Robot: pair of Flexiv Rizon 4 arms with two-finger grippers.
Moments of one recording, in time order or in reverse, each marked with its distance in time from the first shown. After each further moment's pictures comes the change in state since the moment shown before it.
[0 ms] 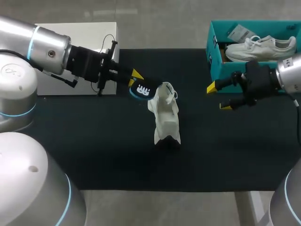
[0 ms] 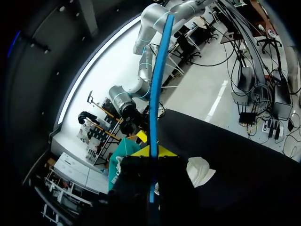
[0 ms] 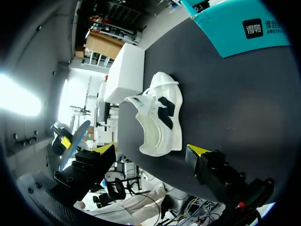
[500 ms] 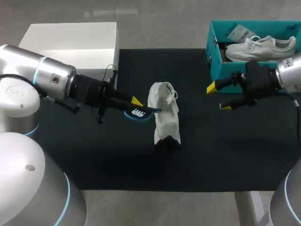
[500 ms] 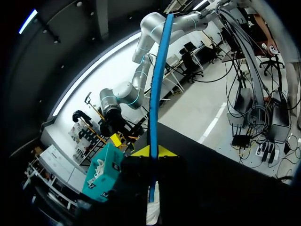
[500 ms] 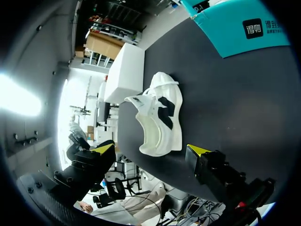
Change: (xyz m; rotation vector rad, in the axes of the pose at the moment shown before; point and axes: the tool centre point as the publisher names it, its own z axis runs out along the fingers) left arm 0.070 0.004 0.023 0.125 0.016 -0.144; right arm 0.000 0.000 0.000 0.000 0.000 0.000
